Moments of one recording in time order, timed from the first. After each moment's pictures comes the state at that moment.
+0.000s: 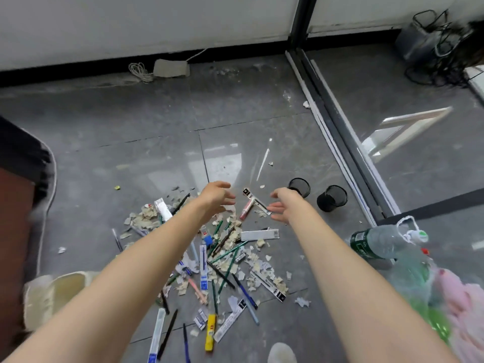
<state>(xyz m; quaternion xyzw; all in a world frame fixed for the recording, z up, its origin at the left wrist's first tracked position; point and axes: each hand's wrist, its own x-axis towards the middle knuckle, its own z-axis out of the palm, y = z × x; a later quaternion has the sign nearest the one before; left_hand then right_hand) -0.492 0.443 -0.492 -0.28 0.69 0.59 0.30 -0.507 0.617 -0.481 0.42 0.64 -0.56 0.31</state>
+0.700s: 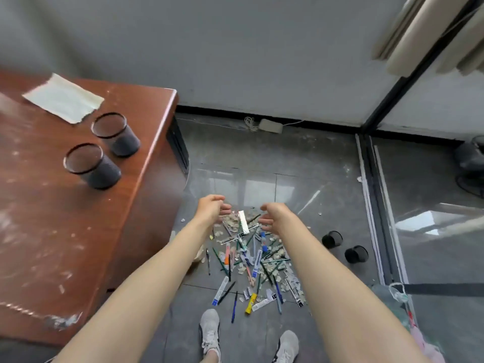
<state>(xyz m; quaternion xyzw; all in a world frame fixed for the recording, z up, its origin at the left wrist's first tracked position) -0.283 0.235 -0.066 -0.46 0.61 0.64 0.05 -0.367 0.370 -0.071 0.22 0.72 -0.49 0.44</state>
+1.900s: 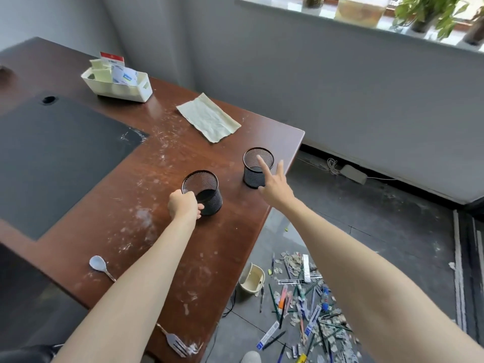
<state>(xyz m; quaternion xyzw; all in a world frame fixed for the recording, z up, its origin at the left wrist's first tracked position) -0.154 -0.105 -0.034 -0.68 0.49 0.50 -0.22 -0.328 0.008 -0.029 -0.38 0.88 -0.17 0.22</state>
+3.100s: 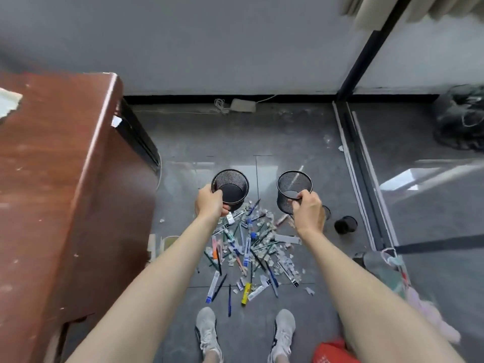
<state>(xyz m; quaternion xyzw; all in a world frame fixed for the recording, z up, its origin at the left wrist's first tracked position) -0.363 0.302 -0.165 -0.46 0.67 0.58 0.04 -0.402 0.513 -0.182 0.06 0.97 -0.23 0.05</state>
